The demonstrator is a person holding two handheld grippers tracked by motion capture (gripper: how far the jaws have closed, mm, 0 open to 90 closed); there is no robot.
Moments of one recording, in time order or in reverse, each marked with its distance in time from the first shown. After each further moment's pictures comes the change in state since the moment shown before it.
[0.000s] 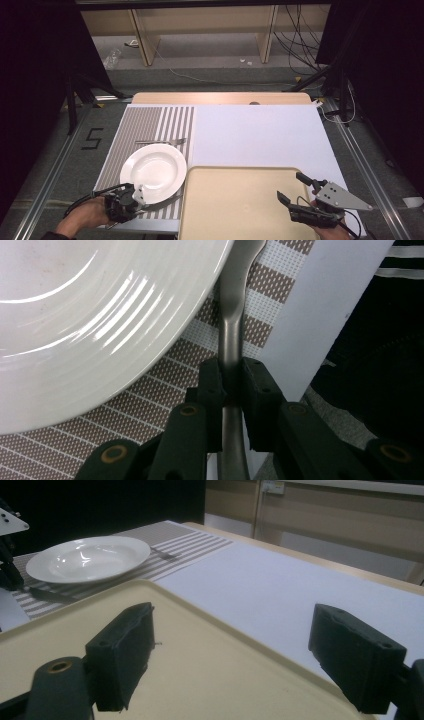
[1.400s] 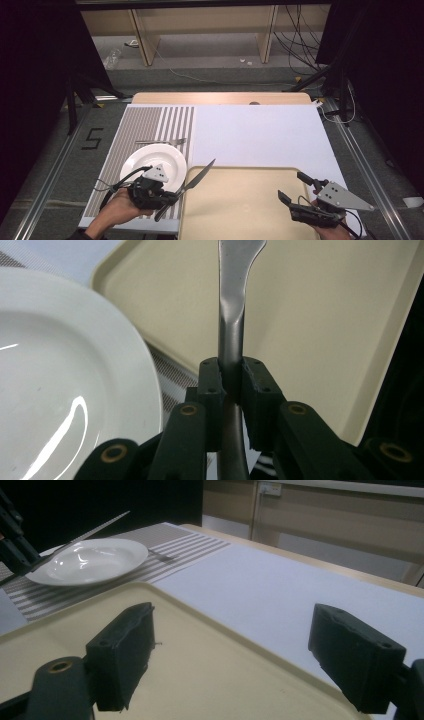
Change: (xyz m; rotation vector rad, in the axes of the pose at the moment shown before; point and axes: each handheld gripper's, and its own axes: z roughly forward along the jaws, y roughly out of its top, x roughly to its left) left arm -0.021 0.076 -0.045 -0.515 -0.145 -0.224; right arm -0.001 0.002 -0.002 -0.003 -0.009 -0.002
